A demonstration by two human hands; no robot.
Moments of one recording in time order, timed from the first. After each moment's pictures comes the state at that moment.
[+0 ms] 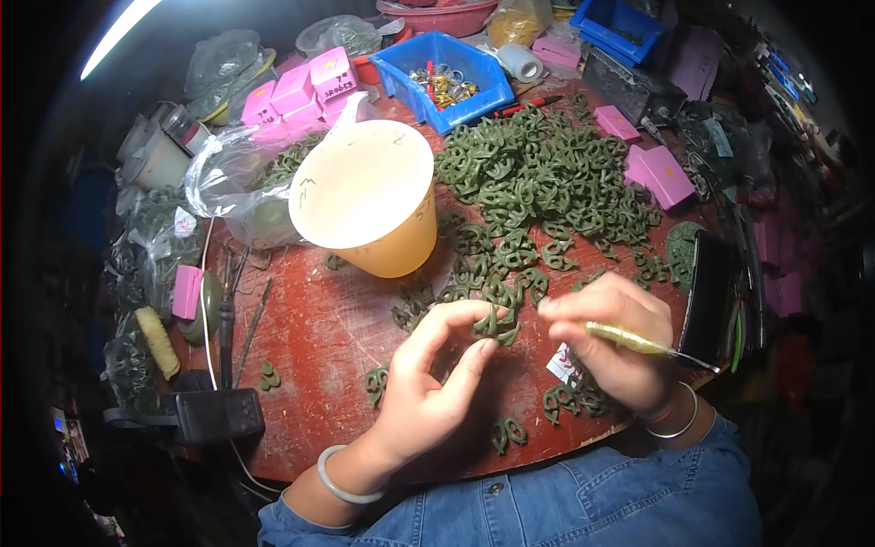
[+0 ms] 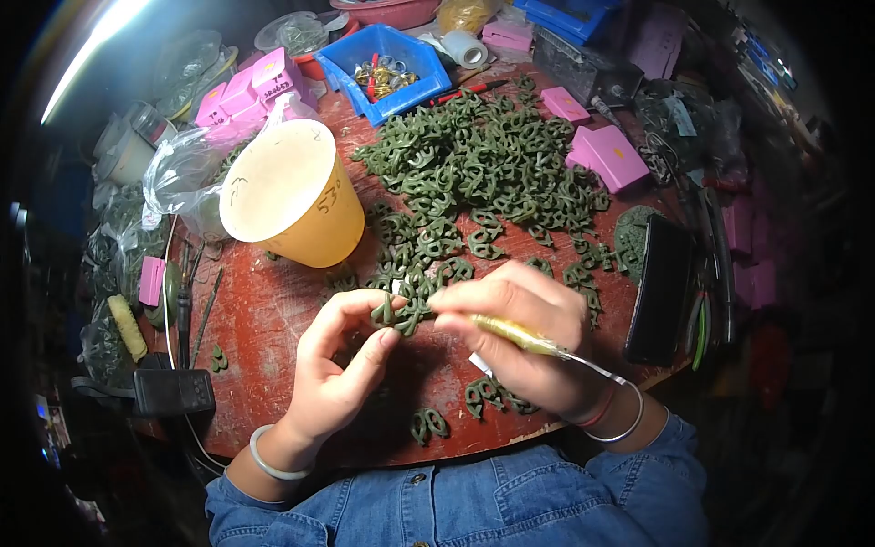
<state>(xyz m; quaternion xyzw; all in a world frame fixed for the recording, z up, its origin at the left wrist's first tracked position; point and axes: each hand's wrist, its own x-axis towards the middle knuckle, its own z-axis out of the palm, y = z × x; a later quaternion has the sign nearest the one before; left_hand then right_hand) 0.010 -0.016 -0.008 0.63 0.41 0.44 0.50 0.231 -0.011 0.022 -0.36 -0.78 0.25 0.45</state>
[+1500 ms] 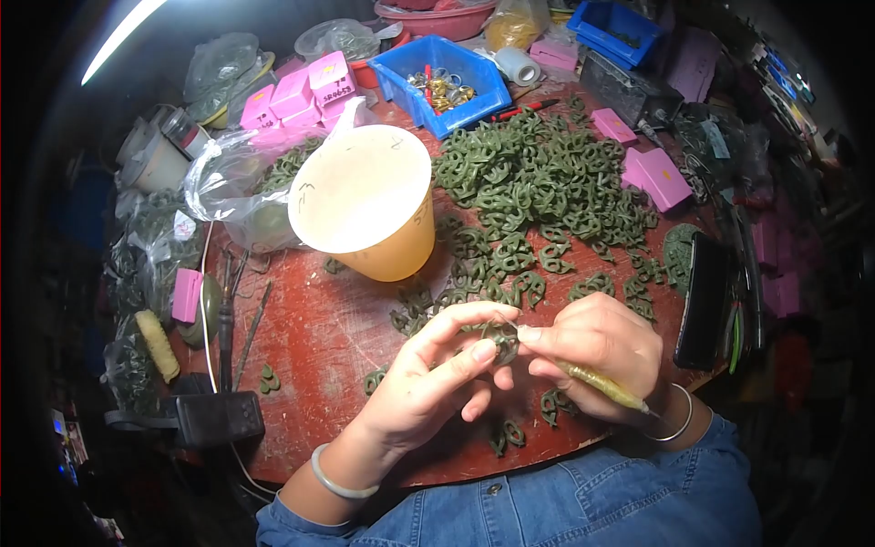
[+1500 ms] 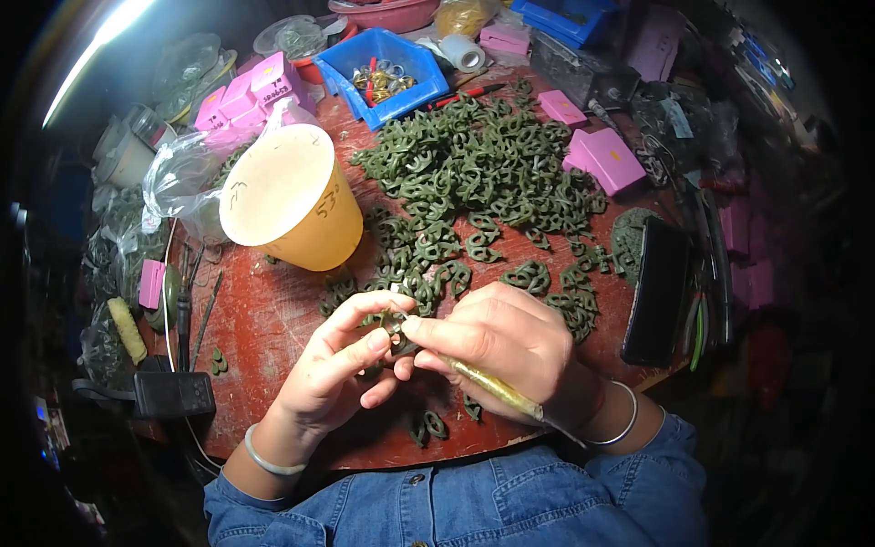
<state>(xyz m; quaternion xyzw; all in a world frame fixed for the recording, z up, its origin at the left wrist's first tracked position) 0.004 -0.008 -0.003 0.33 0.26 0.36 0.83 0.223 -0.009 0.011 -0.29 -0.83 0.12 0.46</state>
